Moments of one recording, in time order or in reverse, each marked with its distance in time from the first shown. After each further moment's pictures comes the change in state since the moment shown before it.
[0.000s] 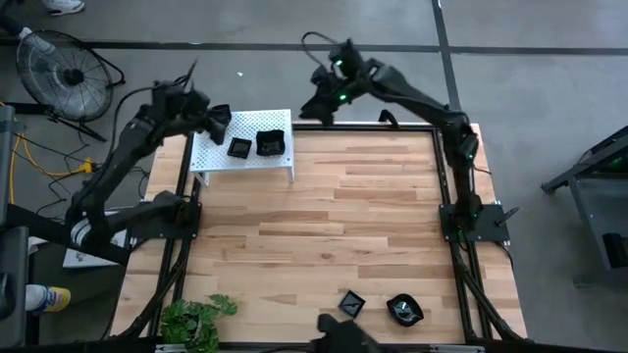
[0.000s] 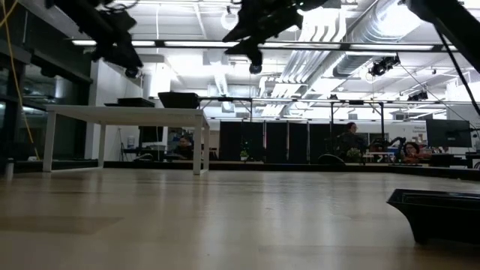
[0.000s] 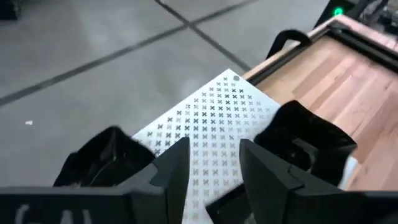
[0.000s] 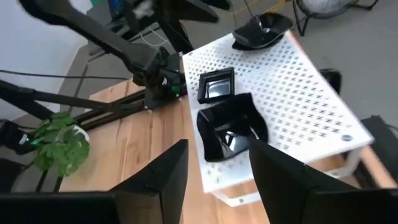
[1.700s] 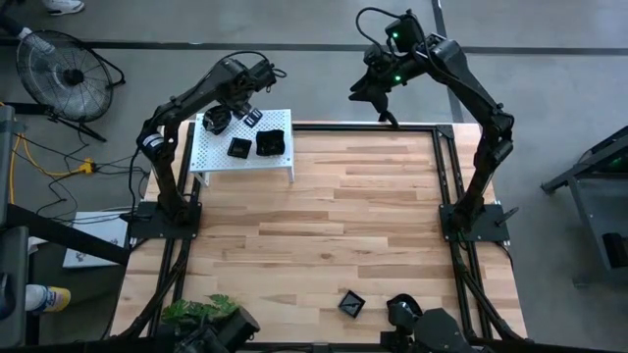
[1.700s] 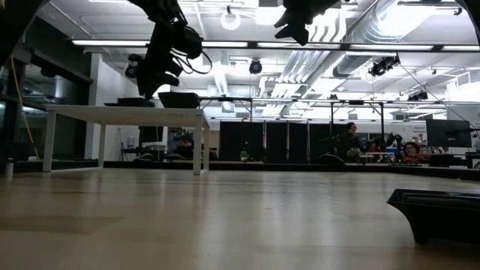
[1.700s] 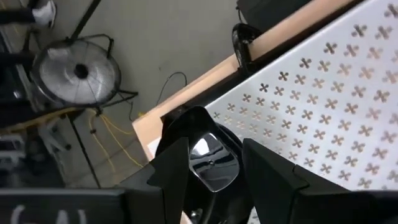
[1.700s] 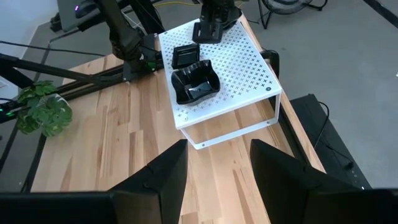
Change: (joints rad) left arm -0.285 0.957 0.864 -0.856 -0.849 -0.259; right arm -0.213 -0.241 0.000 -0.394 -0.015 -0.276
